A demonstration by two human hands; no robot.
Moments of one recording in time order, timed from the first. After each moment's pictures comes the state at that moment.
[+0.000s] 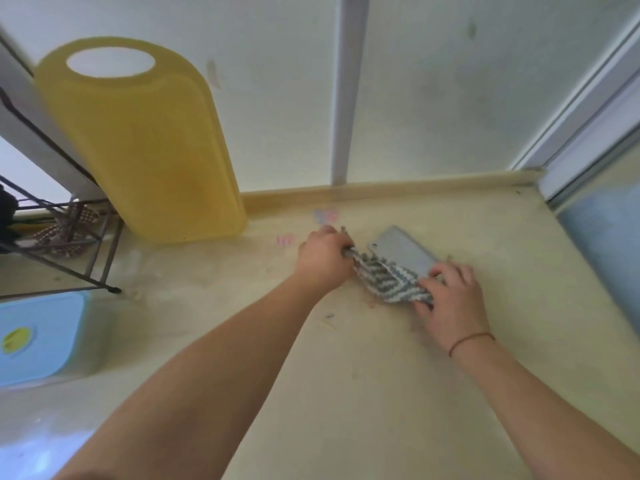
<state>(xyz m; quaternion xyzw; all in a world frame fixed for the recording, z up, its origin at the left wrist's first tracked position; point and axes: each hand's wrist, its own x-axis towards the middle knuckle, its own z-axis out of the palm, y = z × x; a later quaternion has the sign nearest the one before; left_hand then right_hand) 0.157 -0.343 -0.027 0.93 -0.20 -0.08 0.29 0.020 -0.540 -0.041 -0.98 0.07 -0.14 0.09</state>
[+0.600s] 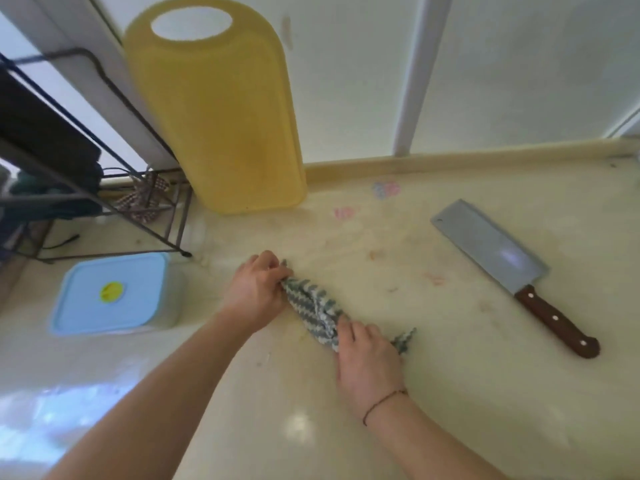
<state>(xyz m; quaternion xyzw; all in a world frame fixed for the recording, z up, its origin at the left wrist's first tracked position) 0.104 -0.127 -0.051 0.96 -0.23 0.01 0.17 -0.025 -0.306 -0.054 -0.99 -0.03 0.03 0.14</state>
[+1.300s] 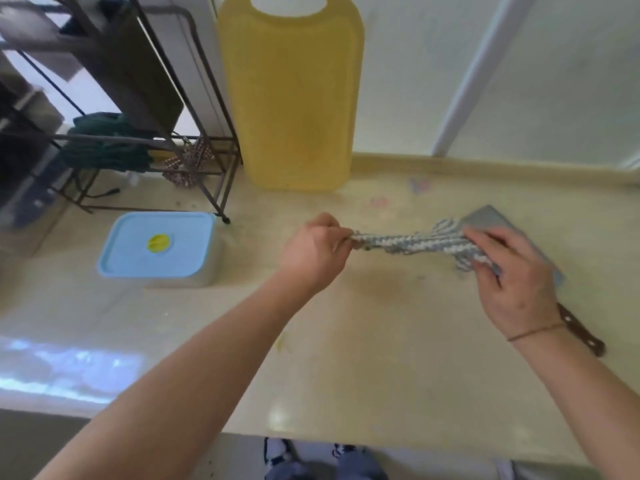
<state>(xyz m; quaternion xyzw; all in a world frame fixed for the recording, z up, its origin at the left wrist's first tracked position) 0.088 -0.154 -0.004 0.93 -0.16 0.03 0.34 0.011 -0.423 0.022 -0.95 -0.03 -0.23 0.22</state>
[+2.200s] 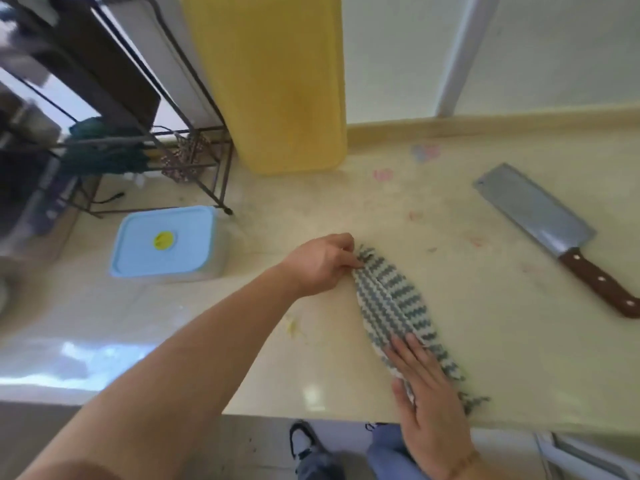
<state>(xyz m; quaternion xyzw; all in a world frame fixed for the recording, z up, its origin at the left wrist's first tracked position) 0.086 -0.137 -0.039 0.89 -0.41 -0.13 0.18 -0.143 -0.310 -0.086 -0.93 -0.03 -0.04 0.36</state>
